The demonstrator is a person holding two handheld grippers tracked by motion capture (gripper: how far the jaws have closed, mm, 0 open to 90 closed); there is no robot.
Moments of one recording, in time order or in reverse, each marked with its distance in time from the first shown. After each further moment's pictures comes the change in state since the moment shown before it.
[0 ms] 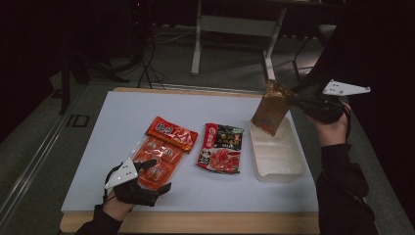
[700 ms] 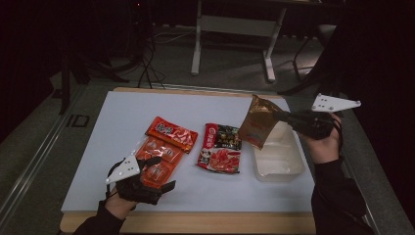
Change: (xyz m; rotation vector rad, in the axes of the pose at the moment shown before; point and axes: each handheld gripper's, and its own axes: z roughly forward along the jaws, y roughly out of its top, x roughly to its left) left arm -0.008 0.022 0.001 -0.023 -0.053 -0.024; right arm 0.059 0.000 0.001 0.000 0.110 -0.055
